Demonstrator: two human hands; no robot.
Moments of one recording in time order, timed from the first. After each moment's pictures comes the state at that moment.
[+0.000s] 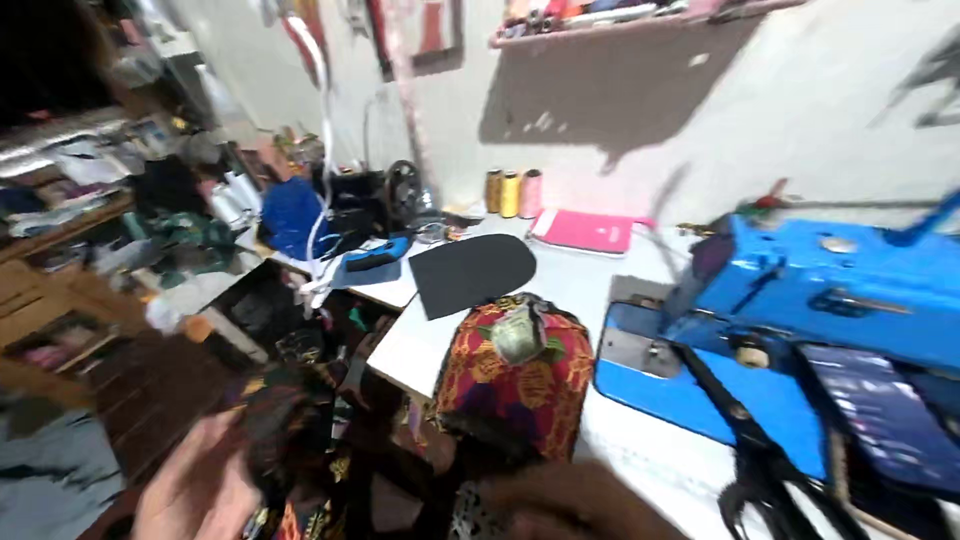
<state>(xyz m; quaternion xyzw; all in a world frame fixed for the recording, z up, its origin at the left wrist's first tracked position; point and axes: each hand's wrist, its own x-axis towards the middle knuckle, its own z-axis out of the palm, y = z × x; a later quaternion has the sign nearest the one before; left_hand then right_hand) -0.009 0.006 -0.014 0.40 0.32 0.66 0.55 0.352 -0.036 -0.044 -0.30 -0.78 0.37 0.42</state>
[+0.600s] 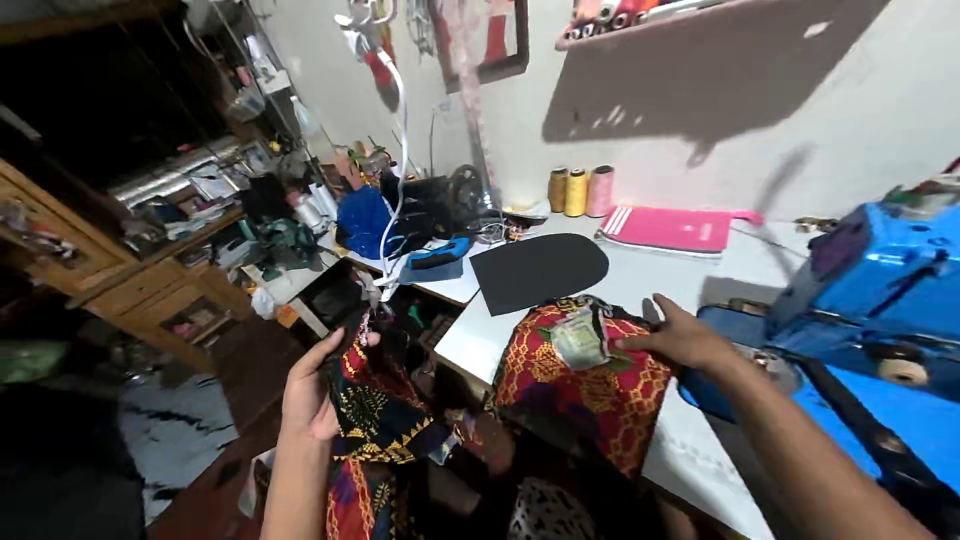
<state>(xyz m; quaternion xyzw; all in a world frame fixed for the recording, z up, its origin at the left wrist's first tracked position) -0.001 0.042 0.026 0.34 0.23 0.62 0.66 0.431 0.136 -0.091 -0.67 -0.51 0.41 0.35</state>
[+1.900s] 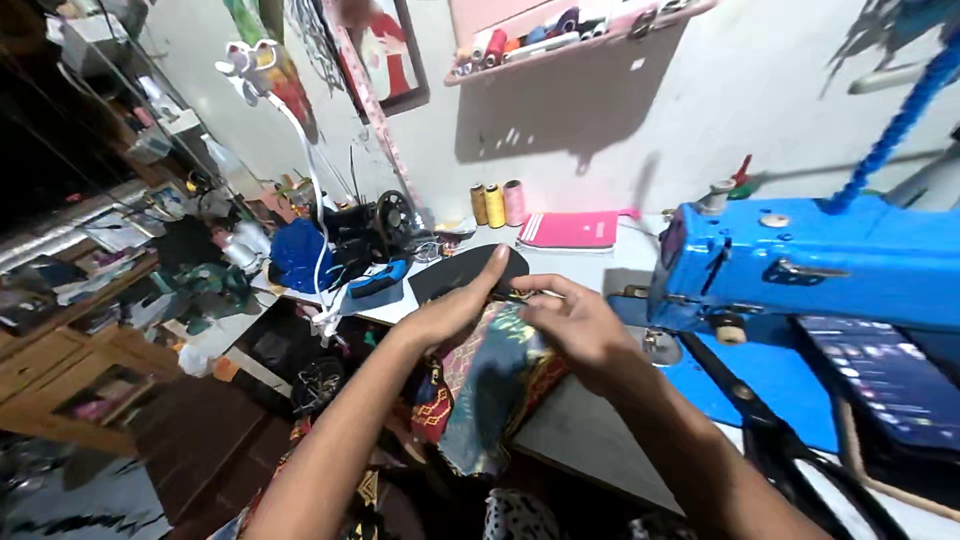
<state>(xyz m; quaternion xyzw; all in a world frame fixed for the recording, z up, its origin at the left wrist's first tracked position) 0.208 0.134 0.068 0.76 0.45 0.09 0.45 0.372 0.070 0.000 -0.46 -0.50 0.44 0.59</state>
